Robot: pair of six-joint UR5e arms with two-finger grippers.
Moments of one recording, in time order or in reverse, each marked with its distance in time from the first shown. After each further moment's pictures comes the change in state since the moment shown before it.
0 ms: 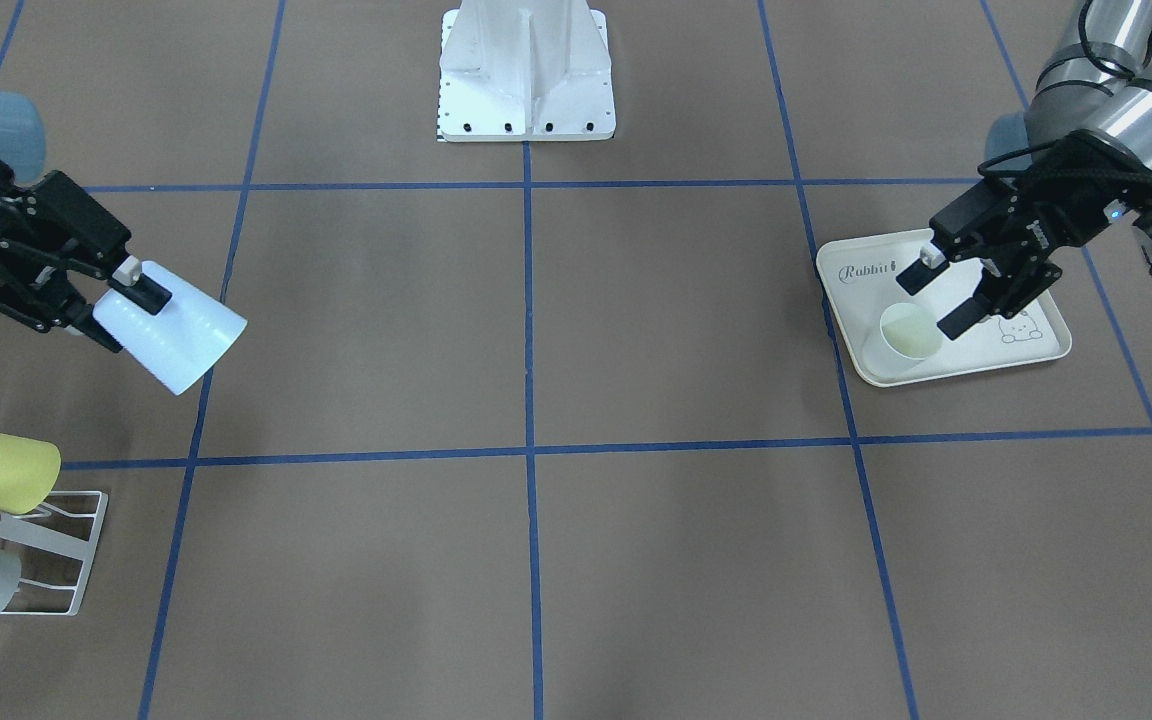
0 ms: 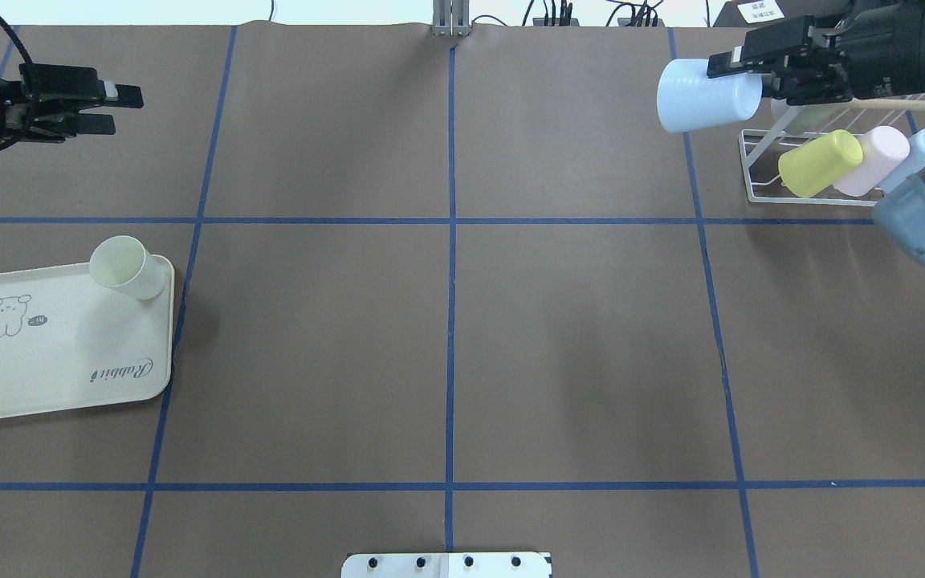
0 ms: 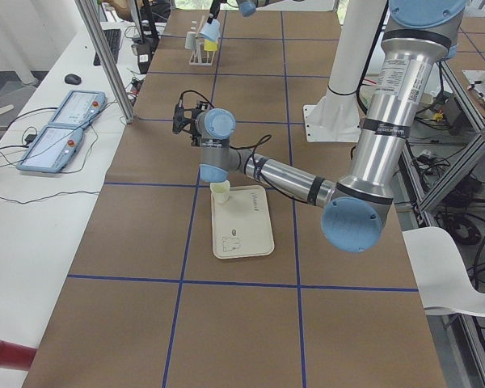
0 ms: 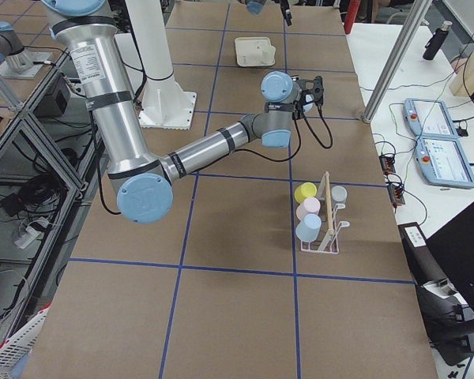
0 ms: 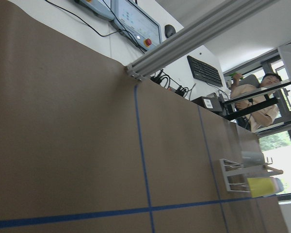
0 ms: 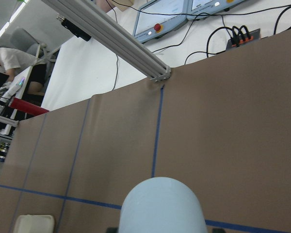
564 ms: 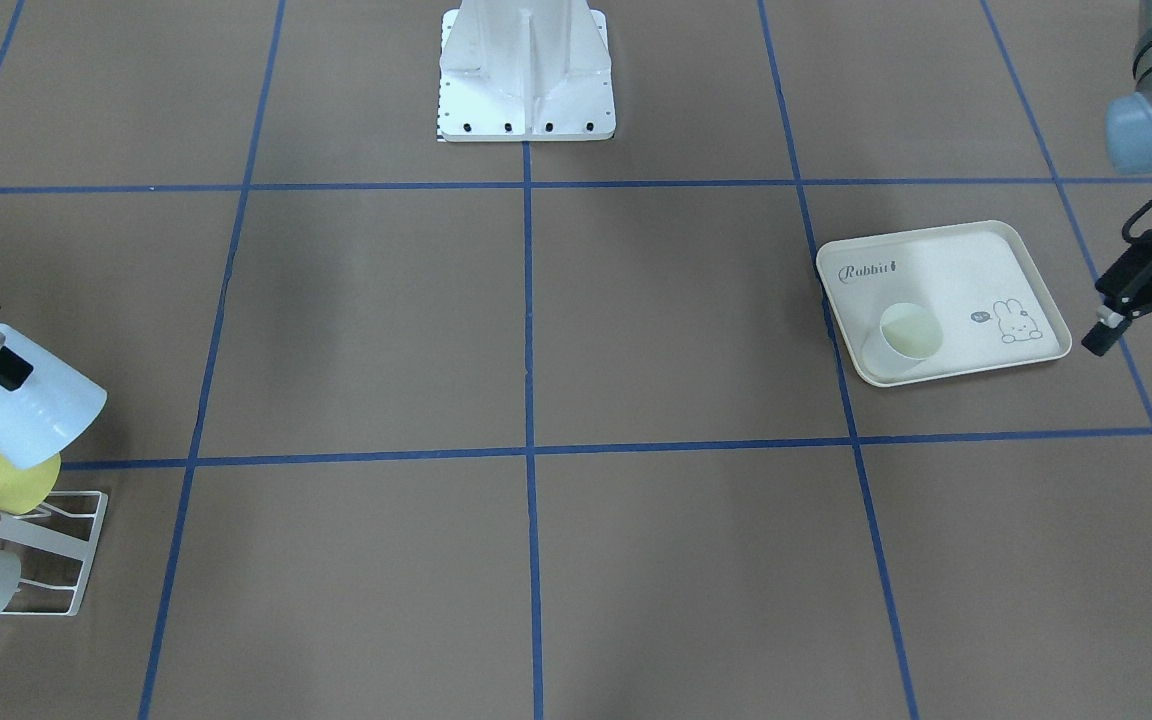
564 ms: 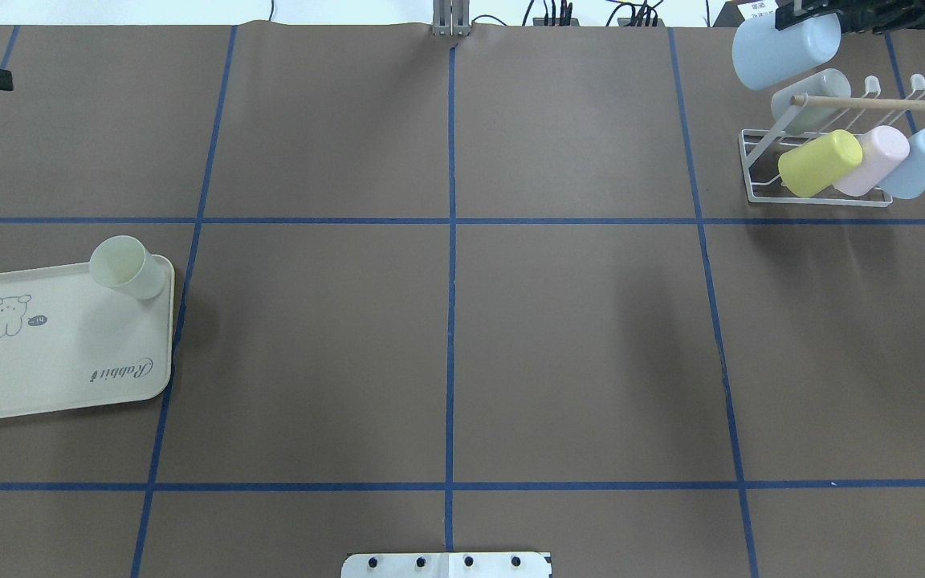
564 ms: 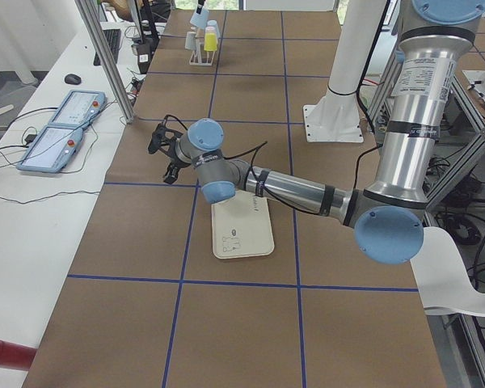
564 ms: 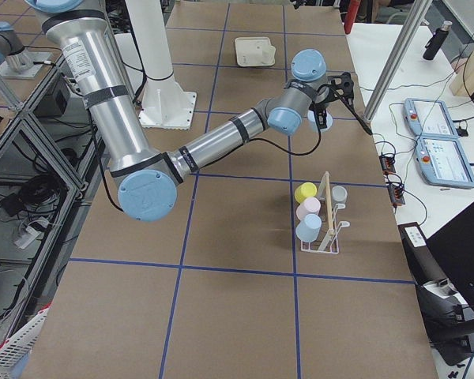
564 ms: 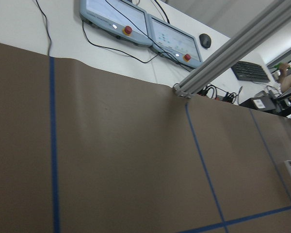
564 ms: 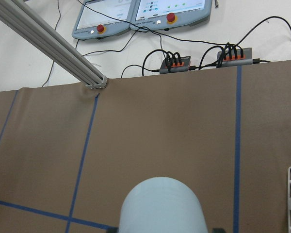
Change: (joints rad) left arm -0.193 0.091 -0.013 0.334 -0.014 0.587; right arm 0.133 0.066 0.007 -0.506 0.066 -0.450
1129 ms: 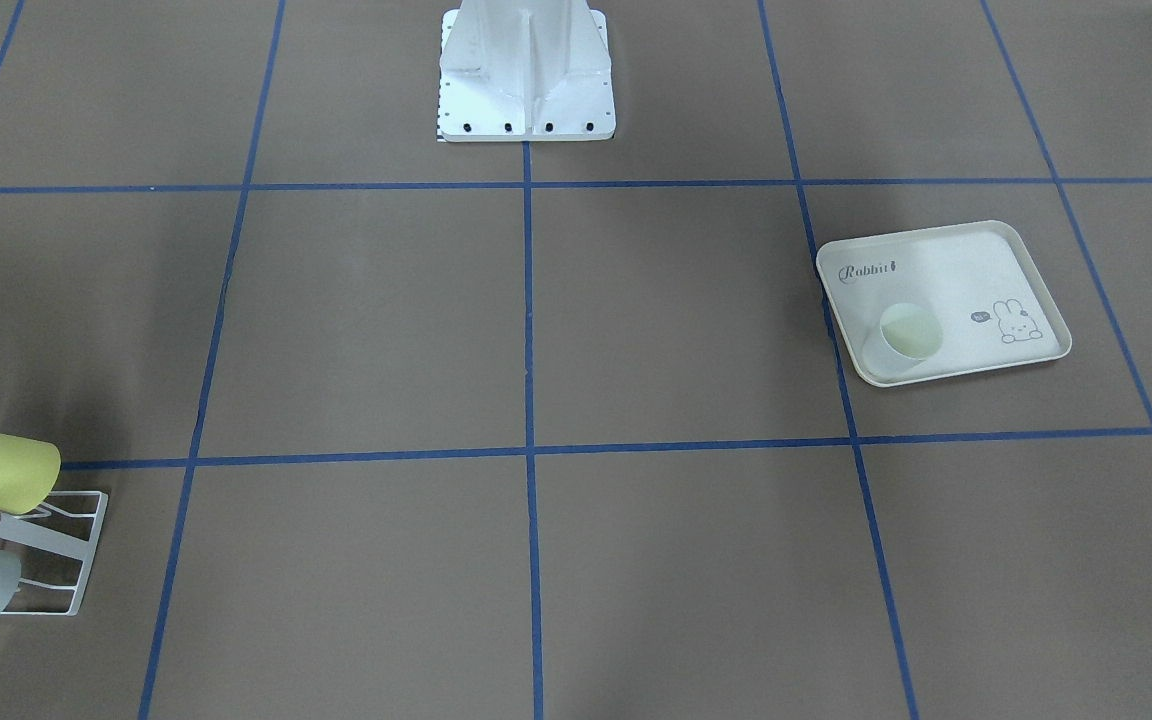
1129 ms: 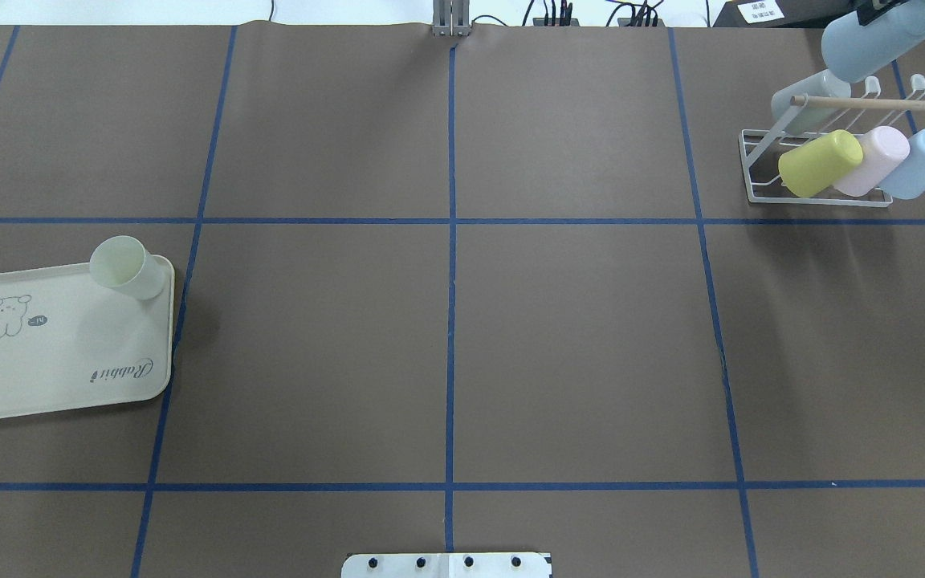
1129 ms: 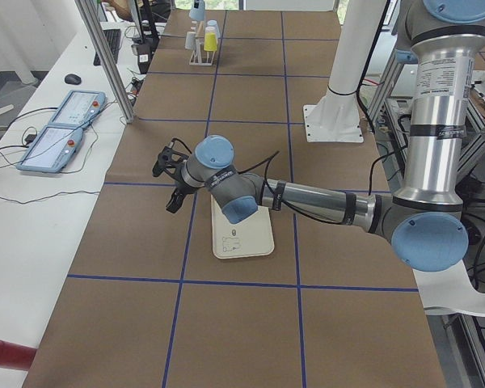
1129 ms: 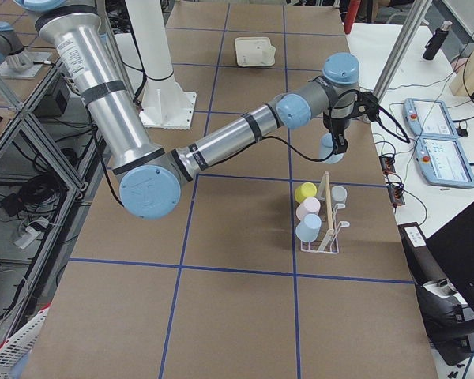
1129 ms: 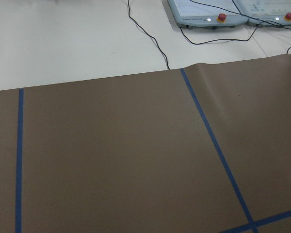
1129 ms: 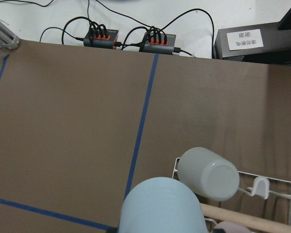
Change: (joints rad) left arm -0.054 0.130 -0.064 0.105 -0.003 0.187; right arm 0.104 0.098 -0.123 -0.440 -0.006 -0.504
